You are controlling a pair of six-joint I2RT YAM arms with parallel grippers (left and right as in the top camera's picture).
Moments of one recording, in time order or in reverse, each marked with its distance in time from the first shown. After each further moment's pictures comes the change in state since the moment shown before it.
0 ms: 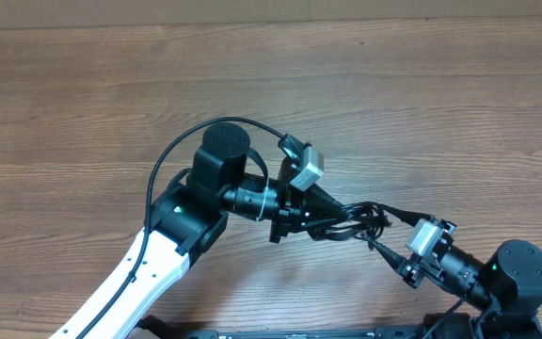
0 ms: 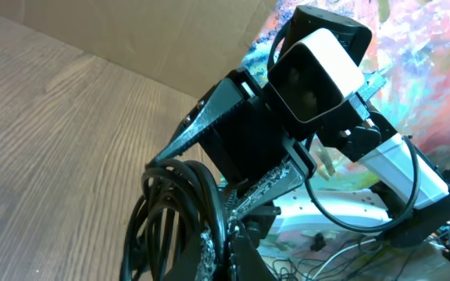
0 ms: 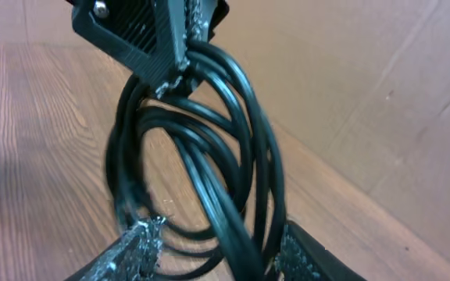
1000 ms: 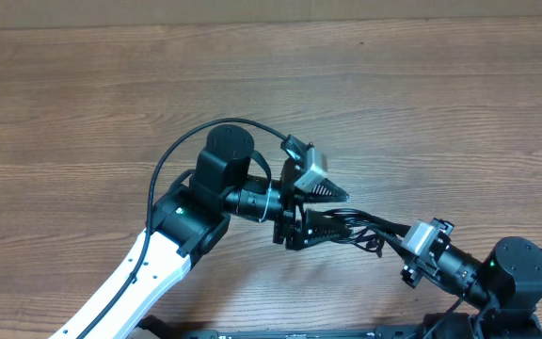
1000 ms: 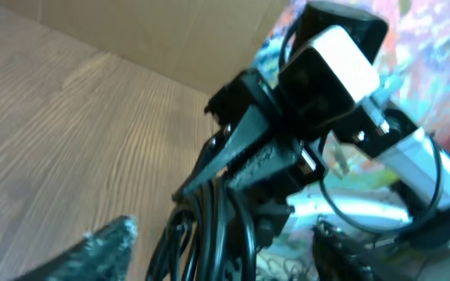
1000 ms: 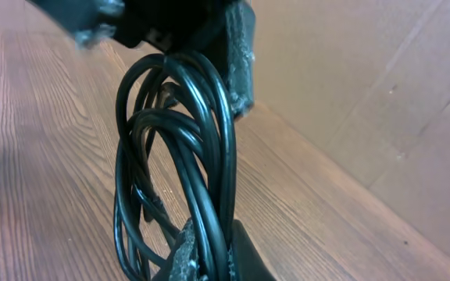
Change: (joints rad) left arm -0.014 0.000 0.004 -0.039 -0.058 0.036; right arm 0.000 0.011 0.000 -0.031 0.008 -0.034
